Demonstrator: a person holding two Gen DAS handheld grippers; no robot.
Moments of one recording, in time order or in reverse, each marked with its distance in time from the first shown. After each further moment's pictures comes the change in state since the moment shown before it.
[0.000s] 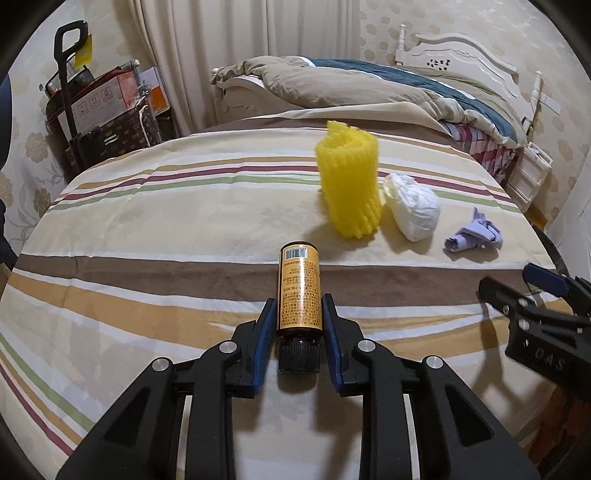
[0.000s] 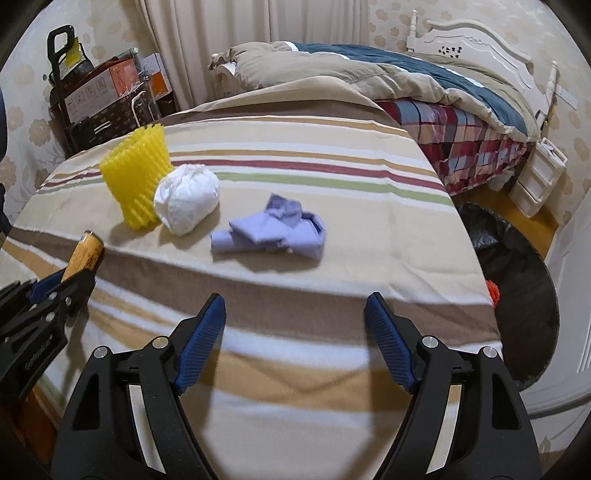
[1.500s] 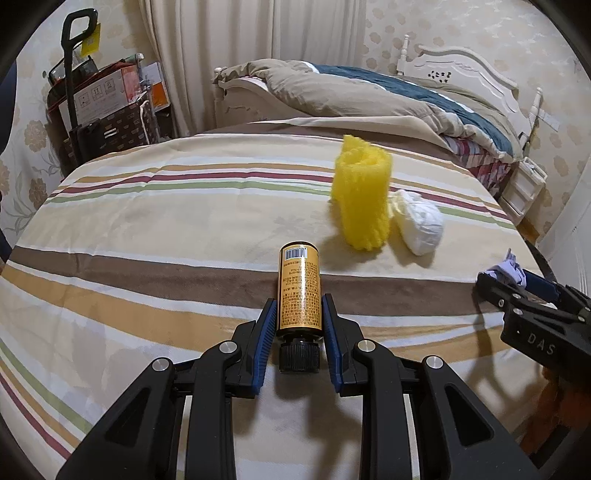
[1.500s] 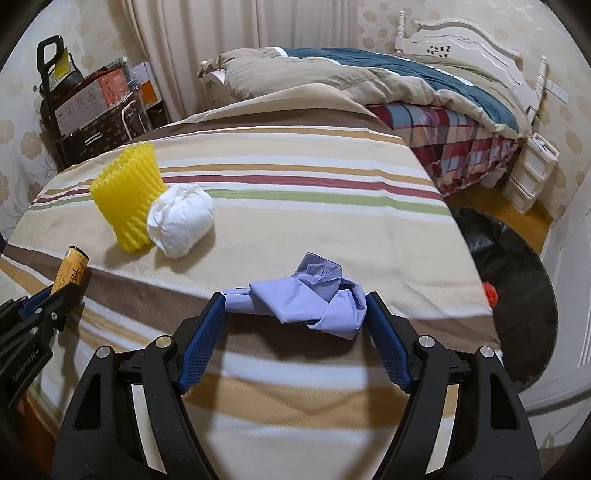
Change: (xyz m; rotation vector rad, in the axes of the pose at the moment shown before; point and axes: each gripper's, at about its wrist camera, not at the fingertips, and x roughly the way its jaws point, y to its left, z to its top) left arm -0.006 0.012 0.003 -0.033 -0.021 -0.052; right arm -0.003 -0.002 0.004 0.041 -0.024 -0.028
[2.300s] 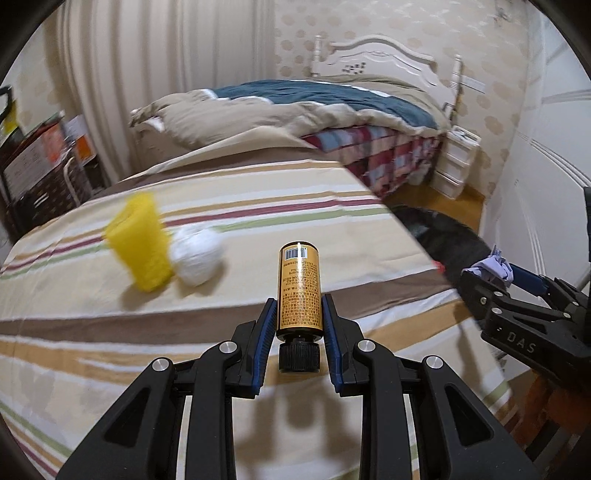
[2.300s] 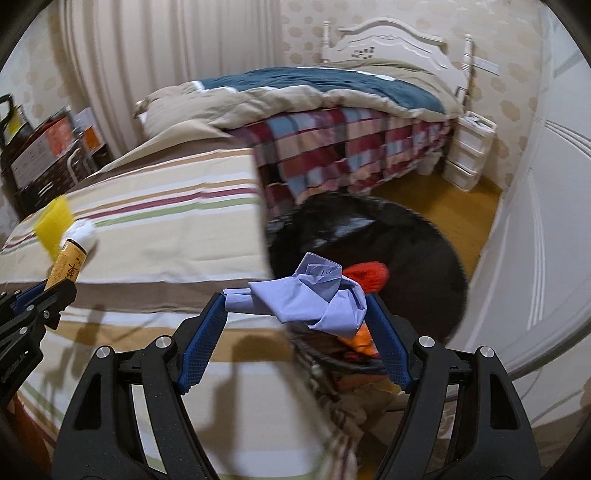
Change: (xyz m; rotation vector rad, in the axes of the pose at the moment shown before) left arm -0.017 -0.151 0.006 0.229 -0.060 -0.185; right arm -0.052 -0.141 -0.034 0.174 -0.090 -0.164
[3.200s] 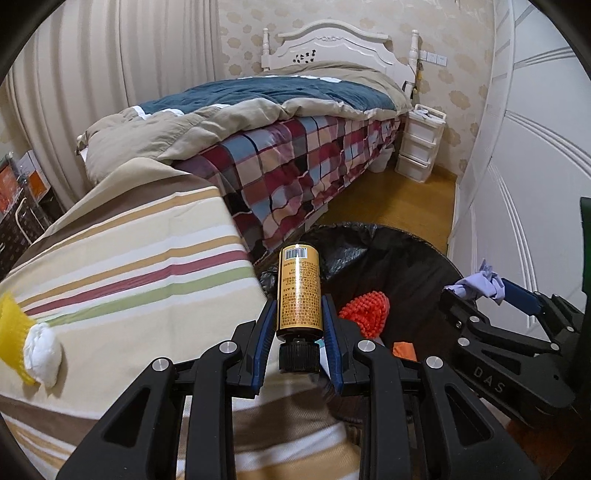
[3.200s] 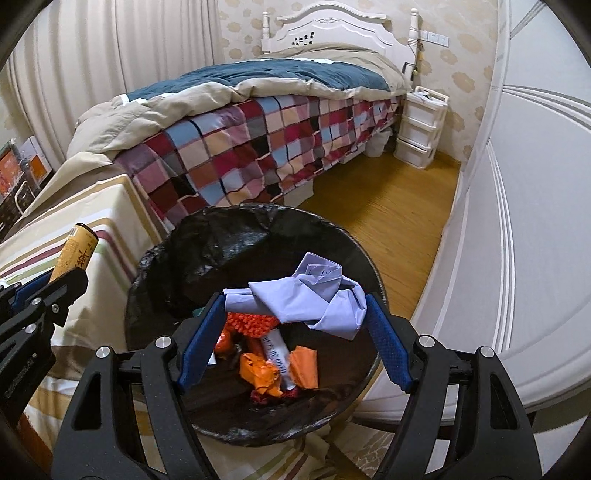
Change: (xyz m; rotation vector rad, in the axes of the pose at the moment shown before) left arm 0.089 -0.125 0.063 0.116 0.029 -0.075; right arm 0.057 -0.110 0.031 0.126 0.034 -0.136
